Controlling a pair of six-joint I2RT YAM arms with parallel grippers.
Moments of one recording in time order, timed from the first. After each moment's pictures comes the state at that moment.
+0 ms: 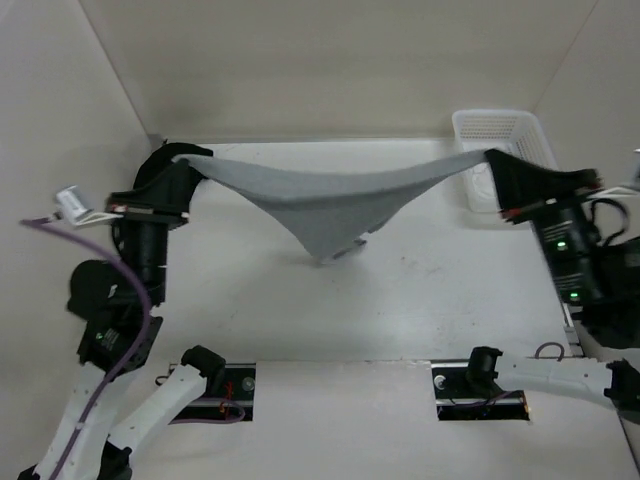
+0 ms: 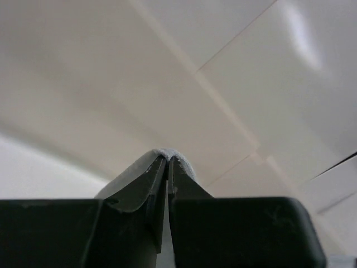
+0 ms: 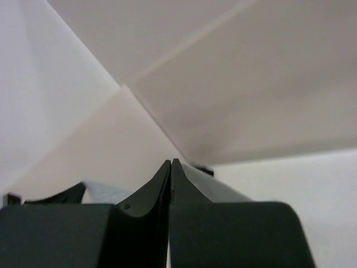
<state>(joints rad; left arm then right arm) -0.47 0.59 1.03 -0.08 -0.41 -0.76 1.08 0.77 1.34 -0.11 0.70 0.35</state>
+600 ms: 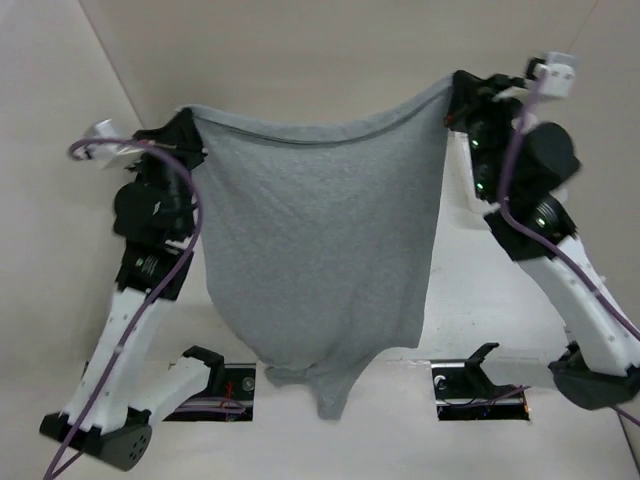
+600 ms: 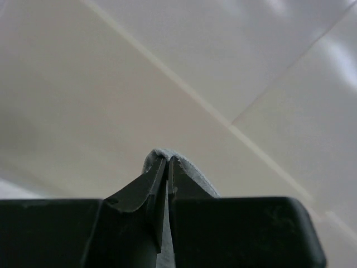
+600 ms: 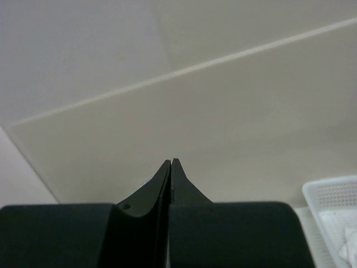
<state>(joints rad) -0.38 0.87 1.25 0.14 -0.51 -0.58 0.74 1.16 1.68 0.01 0.66 0.01</state>
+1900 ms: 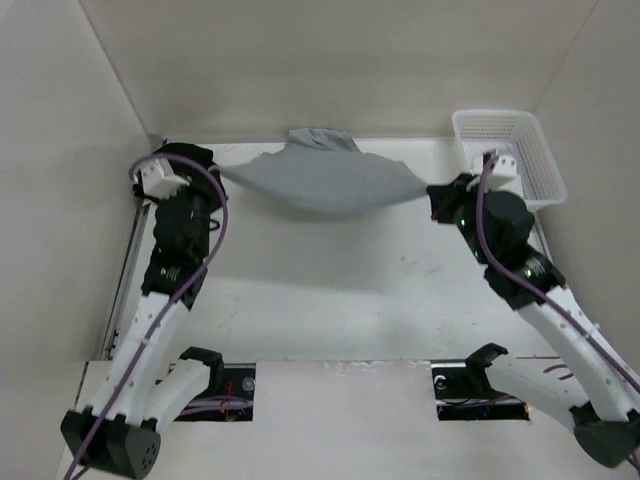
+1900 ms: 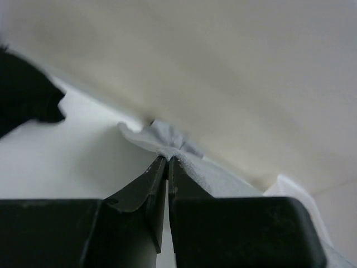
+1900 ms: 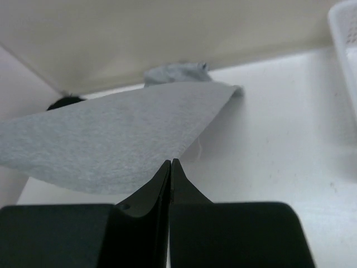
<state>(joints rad) -0.22 0.94 0.93 0.09 -0.33 -0.64 0.48 0.97 1.13 -0.24 0.29 0.41</state>
